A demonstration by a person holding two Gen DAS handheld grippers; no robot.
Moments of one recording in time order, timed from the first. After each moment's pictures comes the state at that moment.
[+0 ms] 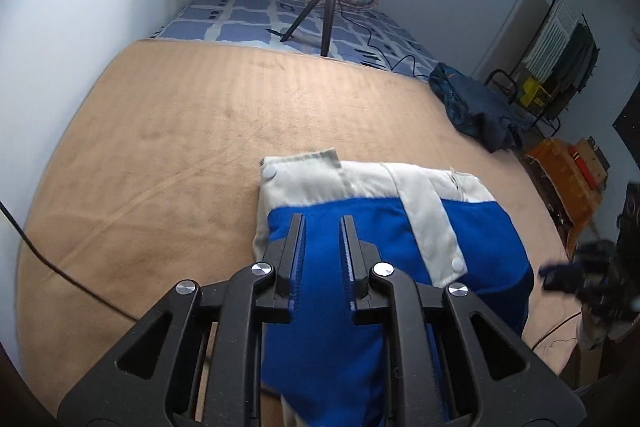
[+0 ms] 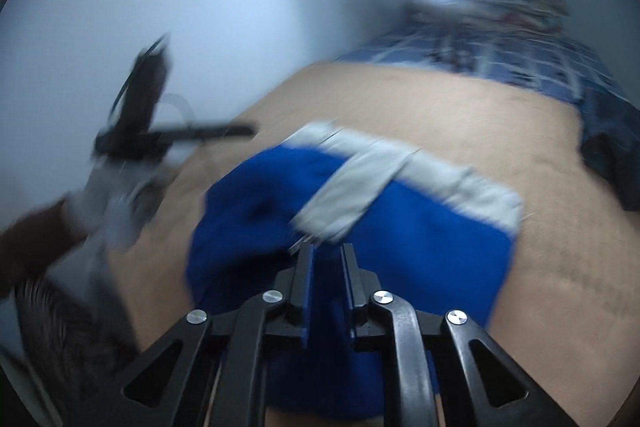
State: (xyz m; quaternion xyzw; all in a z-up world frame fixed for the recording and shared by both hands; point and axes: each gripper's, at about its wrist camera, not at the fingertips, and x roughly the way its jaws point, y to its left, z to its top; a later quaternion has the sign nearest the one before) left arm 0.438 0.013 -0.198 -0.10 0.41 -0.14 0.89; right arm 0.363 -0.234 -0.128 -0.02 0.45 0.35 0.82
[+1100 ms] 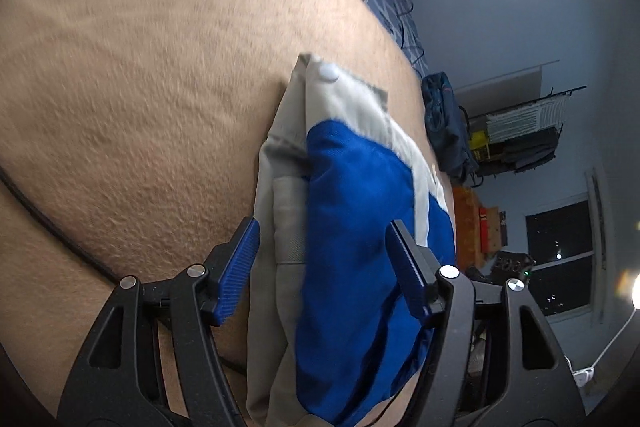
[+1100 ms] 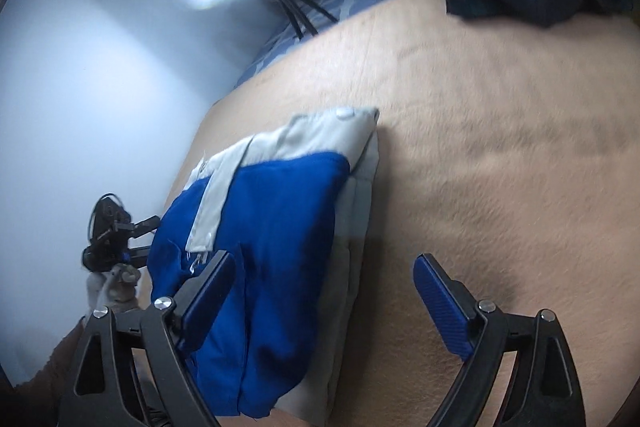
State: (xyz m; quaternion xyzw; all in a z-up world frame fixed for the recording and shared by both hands) left arm 0.464 0.074 -0.292 -0.38 0.51 -0.22 0.74; right arm 0.402 -0.372 -0.209 0.24 0.50 0.21 0.81
